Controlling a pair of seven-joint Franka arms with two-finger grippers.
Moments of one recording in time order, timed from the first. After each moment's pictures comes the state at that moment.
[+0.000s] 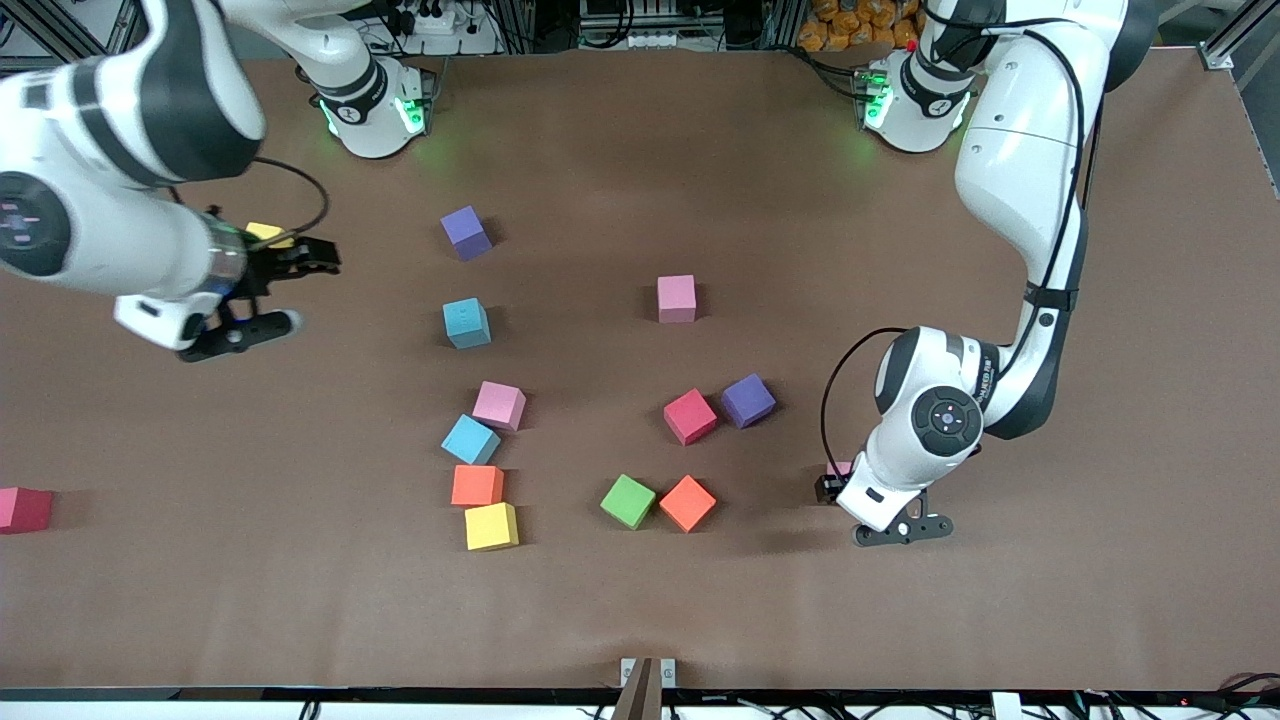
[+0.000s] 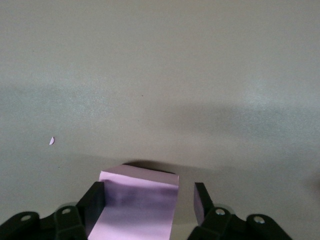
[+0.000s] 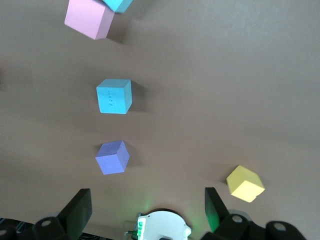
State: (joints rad) left arm -0.29 0.83 -0.02 -1.35 0.06 2.27 -0.44; right arm 0.21 0.13 0.00 -1.72 0.07 1.49 -0.06
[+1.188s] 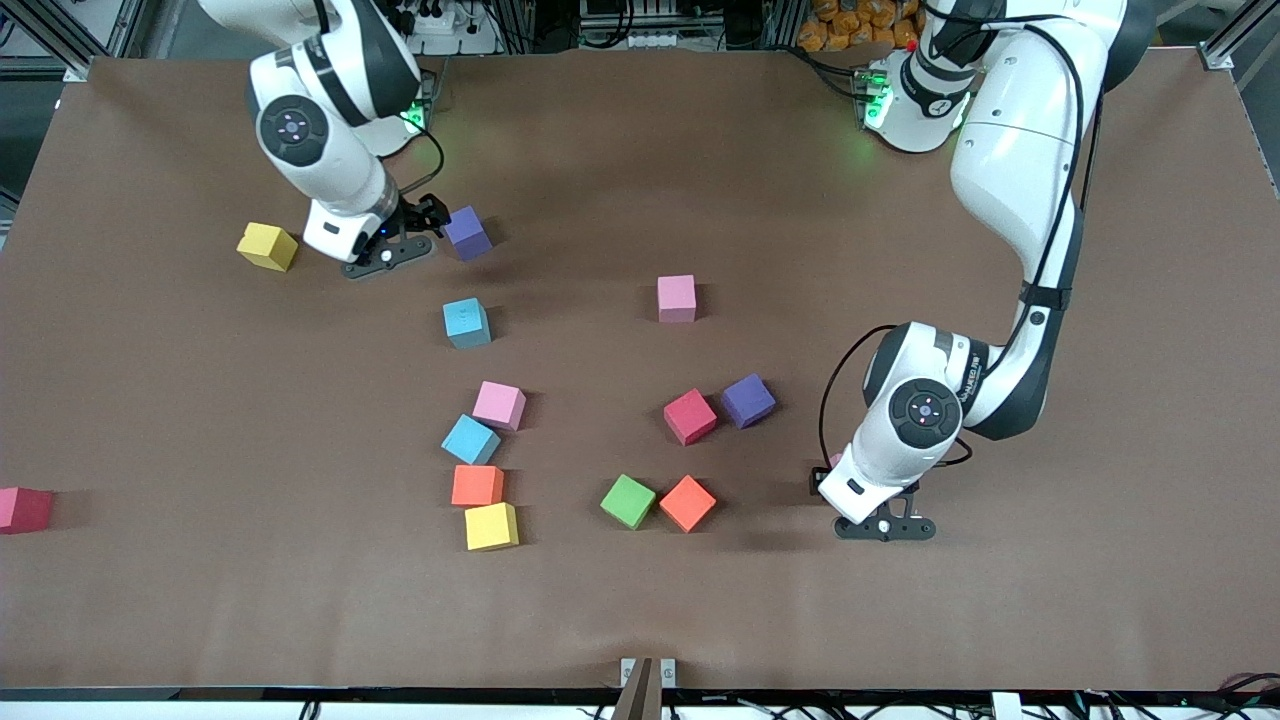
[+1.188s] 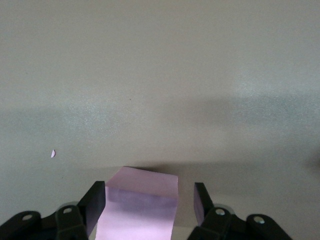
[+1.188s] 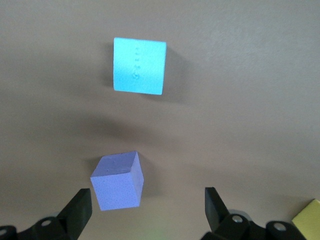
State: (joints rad) left arm -0.29 0.83 -0.06 -1.35 0.16 2.26 -0.38; right arm 0.34 -0.18 0.11 -2.54 0.07 2.18 0.06
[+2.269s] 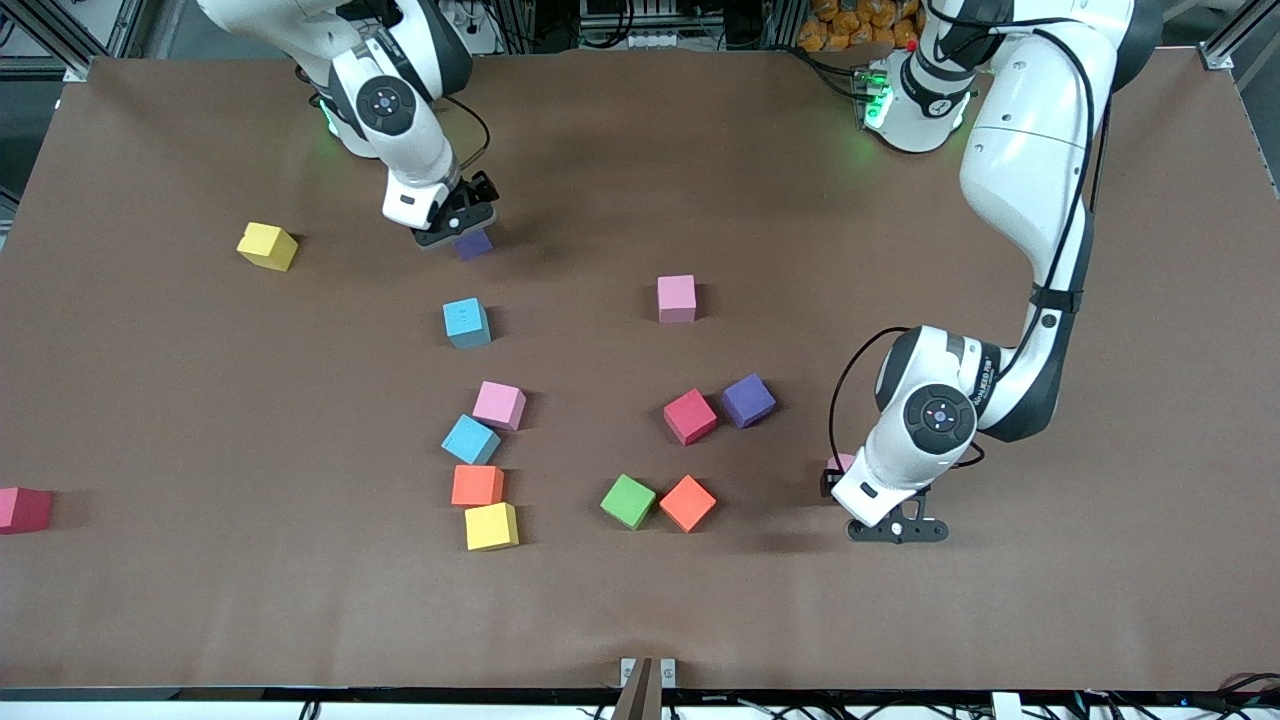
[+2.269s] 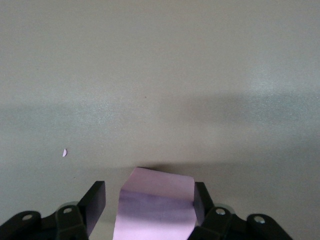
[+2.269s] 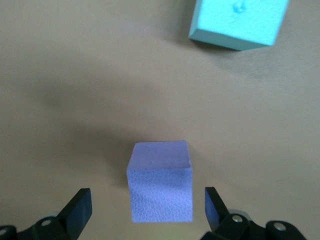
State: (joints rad) left arm -0.26 0.83 -0.06 -1.36 0.16 2.26 -0.37; right arm 0.47 -0.14 0.20 -2.76 0.14 2.48 0.08
